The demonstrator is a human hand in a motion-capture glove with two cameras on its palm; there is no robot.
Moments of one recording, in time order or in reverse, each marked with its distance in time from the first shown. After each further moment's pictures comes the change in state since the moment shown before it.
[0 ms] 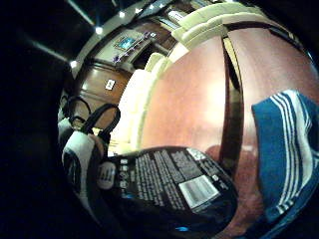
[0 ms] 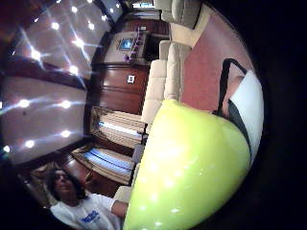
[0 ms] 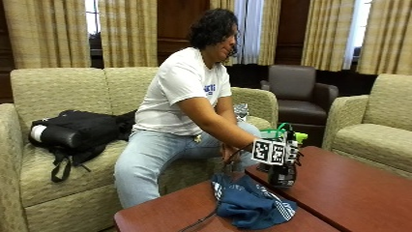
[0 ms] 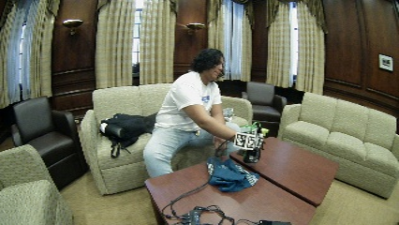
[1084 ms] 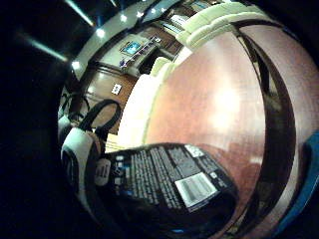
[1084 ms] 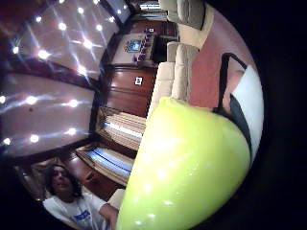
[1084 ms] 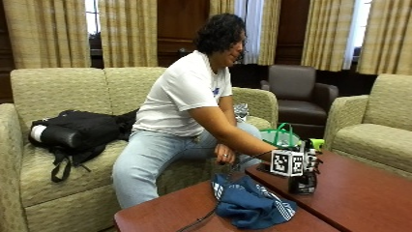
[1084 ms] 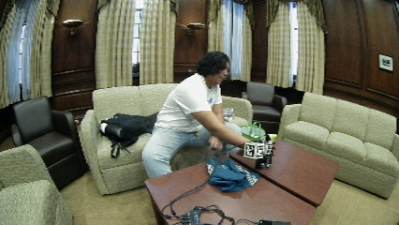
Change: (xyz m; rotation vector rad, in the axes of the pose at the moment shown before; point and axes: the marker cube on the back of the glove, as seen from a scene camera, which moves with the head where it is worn) arm 0.021 -0.045 0.058 0.003 -0.079 -0.040
